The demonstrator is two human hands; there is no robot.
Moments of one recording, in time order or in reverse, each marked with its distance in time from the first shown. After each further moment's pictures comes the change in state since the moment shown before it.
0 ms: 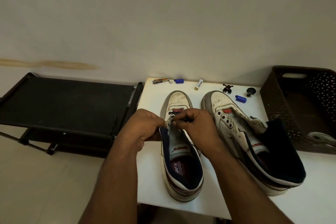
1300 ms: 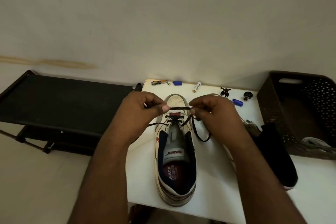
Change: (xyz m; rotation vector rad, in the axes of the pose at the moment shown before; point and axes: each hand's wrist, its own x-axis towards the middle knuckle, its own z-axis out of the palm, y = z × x) left_hand -0.024 0.018 -0.015 0.193 0.098 0.618; right_hand -0.001 -0.038 -0.056 -0.234 0.015 -0.093
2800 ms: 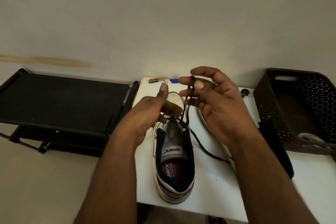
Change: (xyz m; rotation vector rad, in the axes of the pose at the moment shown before) left_hand -0.002 0.023 0.018 -0.143 -0.223 -0.338; right_hand -0.011 -0.036 -0.006 0.925 -0.074 -0.030
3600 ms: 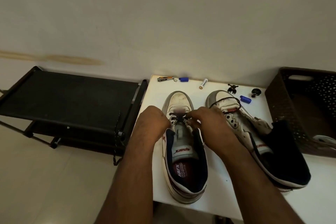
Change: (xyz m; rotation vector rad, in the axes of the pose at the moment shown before) left_hand 0.038 -0.051 0.002 0.341 0.249 -0.191; right_hand 0.006 0.060 -0.012 -1.604 -0.211 0.106
